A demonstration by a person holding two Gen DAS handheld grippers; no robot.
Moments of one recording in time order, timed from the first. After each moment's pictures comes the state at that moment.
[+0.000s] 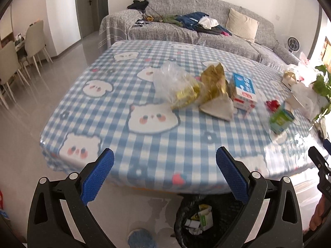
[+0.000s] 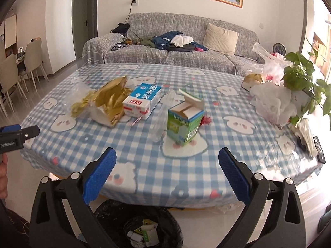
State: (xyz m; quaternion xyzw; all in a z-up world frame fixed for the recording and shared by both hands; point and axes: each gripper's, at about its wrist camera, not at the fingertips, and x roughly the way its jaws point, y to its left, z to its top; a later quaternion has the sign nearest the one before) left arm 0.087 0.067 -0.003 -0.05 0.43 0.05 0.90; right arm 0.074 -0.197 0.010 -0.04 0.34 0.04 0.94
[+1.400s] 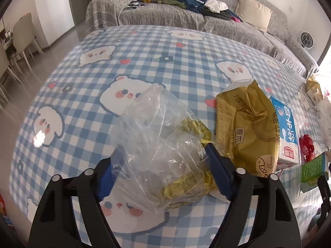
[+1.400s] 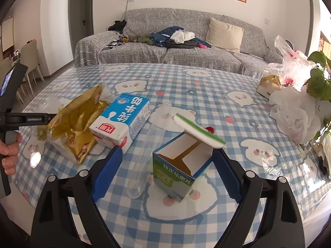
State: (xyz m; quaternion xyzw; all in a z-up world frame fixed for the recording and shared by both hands) left arm 0.273 0.067 -0.056 -0.06 0.49 0.06 0.87; right arm 0.199 -0.207 -0.027 -0.03 0.35 0.04 0.94
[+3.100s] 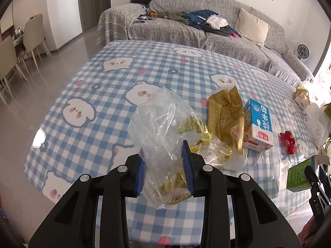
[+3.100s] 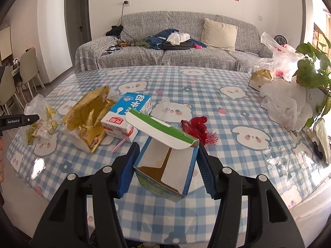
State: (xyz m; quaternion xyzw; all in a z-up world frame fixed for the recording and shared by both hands) left arm 0.188 0.072 -0.002 -0.07 0.44 0.07 0.89; right arm 0.150 -0.212 -0.011 -0.01 0.34 0.04 0.94
